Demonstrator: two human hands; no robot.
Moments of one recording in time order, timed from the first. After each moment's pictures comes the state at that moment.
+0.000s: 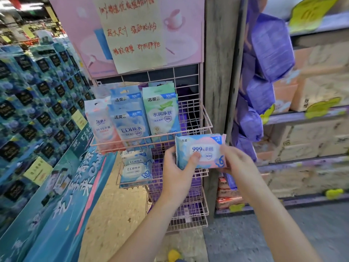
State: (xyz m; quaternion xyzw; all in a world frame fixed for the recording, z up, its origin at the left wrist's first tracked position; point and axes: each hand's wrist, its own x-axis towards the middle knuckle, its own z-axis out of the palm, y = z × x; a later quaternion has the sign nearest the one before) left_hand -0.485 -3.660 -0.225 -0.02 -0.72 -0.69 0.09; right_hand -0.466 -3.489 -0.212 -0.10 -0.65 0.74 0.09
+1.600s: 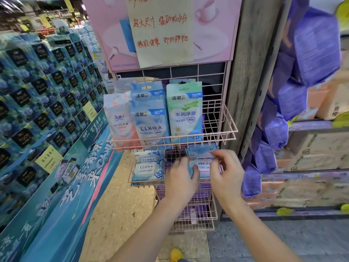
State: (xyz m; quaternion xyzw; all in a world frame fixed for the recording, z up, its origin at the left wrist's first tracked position) left_hand -0.517 -3.698 -0.262 -0.05 -0.94 -0.33 0.12; right_hand -0.503 -3.566 -0.254 0.01 -0.77 0.50 0.41
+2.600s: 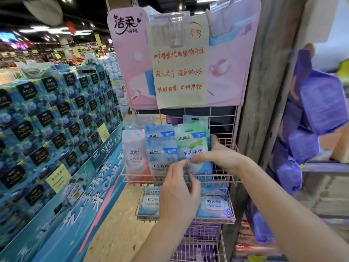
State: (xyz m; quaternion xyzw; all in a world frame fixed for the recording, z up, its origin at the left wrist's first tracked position) left_hand -0.503 -3.714 -0.148 -0.04 -0.87 -0.37 0.31; right_hand -0.629 -3.556 -0.118 0.12 -0.73 0.64 -0.18
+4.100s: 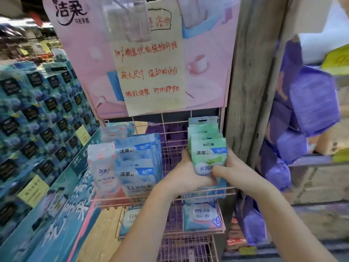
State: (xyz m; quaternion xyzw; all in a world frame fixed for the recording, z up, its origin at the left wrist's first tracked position) left_hand -0.619 -3.679 -0.120 -0.16 -0.87 -0.46 -0.13; right_hand -0.608 -3.494 -0.136 0.10 -0.78 0.62 -0.04
